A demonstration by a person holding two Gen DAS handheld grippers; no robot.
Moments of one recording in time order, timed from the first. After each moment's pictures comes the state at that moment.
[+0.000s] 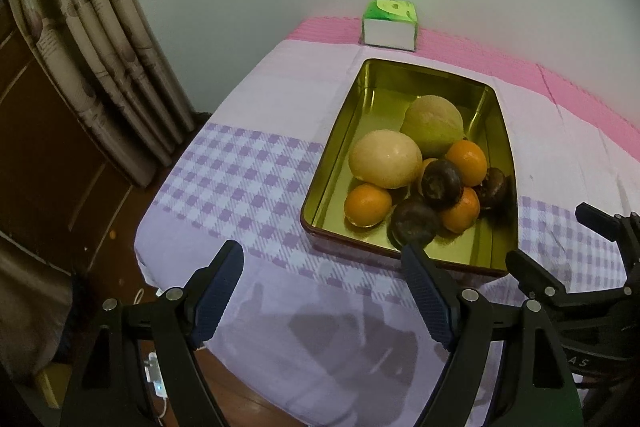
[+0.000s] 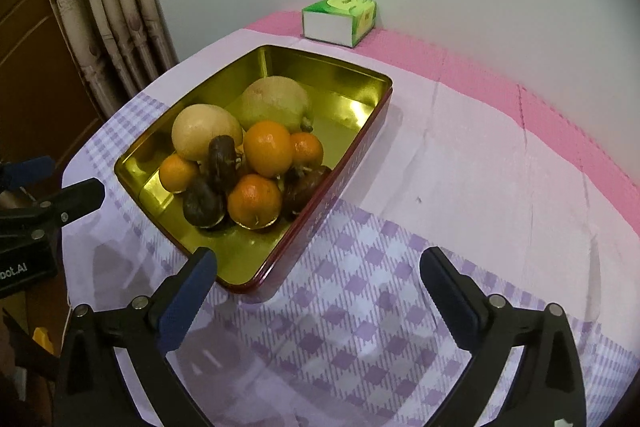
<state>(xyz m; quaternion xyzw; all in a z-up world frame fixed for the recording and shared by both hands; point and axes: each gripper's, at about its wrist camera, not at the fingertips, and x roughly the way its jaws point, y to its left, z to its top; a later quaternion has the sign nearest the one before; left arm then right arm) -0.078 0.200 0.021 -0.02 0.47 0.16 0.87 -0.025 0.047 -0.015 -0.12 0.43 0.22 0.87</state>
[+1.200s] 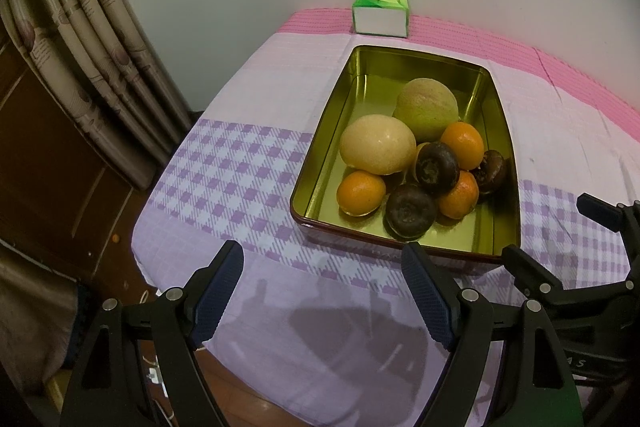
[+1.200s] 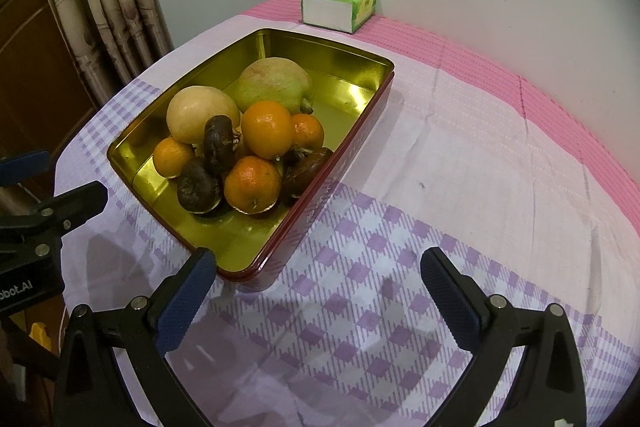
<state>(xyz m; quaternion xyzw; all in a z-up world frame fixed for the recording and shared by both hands) -0.077 0.194 0.012 -0.01 0.48 0.16 0.86 -0.026 0.049 -0.023 -0.13 0.45 0.21 0.86</state>
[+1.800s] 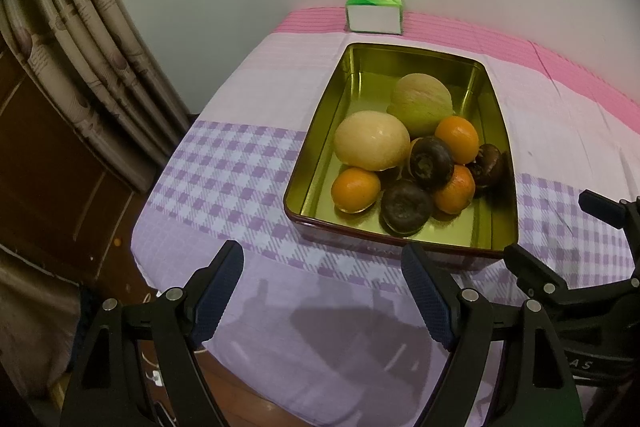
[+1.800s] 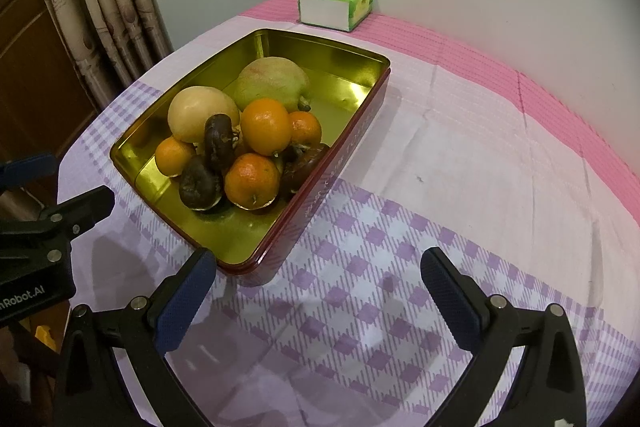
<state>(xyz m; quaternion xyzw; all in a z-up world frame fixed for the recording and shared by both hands) -0.077 0.189 0.010 0.01 0.48 0.15 0.86 -0.031 0.046 -0.022 -0.12 0.45 0.21 0.86</state>
